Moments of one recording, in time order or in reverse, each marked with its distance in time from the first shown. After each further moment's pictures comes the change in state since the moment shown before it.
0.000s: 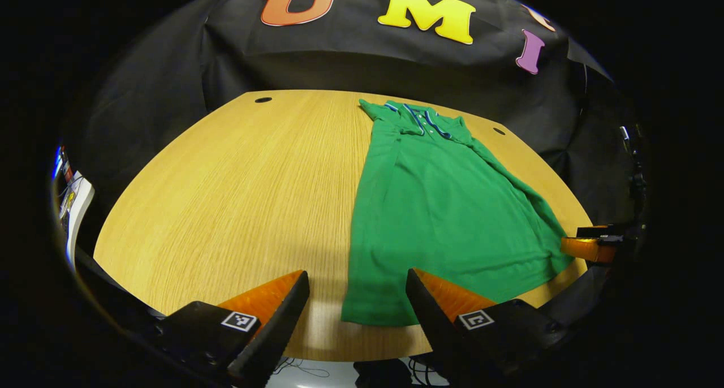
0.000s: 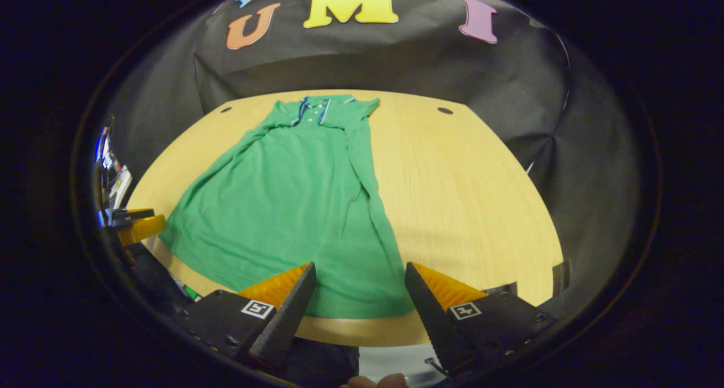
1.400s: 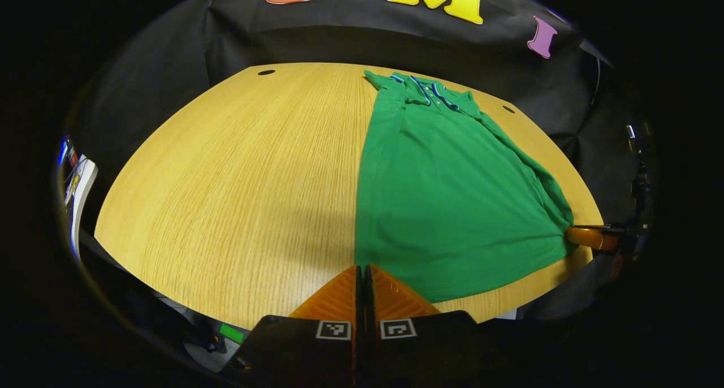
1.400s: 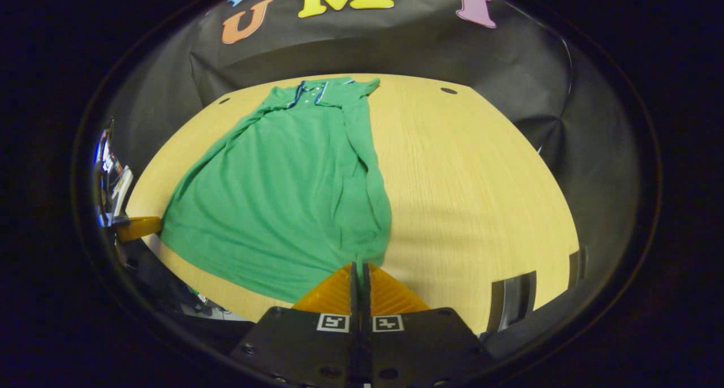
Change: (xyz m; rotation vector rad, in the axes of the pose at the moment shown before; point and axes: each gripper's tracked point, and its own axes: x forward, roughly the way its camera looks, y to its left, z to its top) left arm 0.002 -0.011 -0.020 -0.068 0.071 -0.002; right arm 0.014 -0.006 -0.009 0.020 0.042 0.040
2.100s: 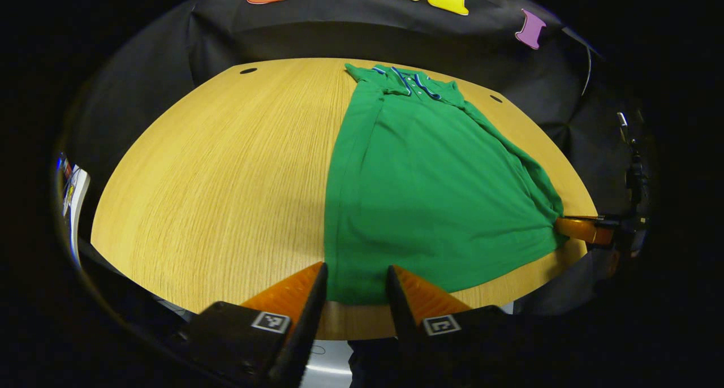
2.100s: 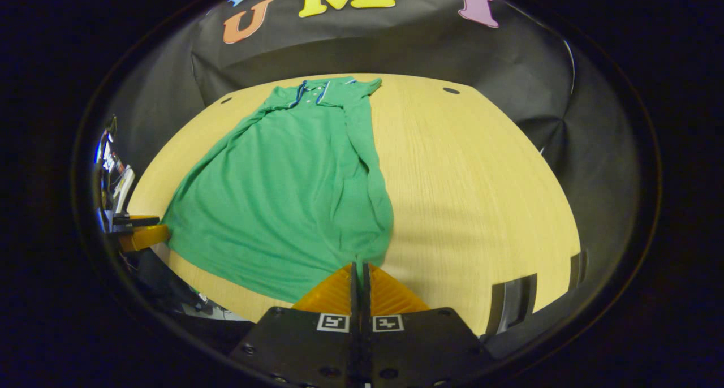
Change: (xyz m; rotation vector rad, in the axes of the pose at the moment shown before) left arm 0.002 -0.019 -0.011 0.091 0.061 0.003; right arm 0.001 -0.001 0.003 -0.010 0.006 0.008
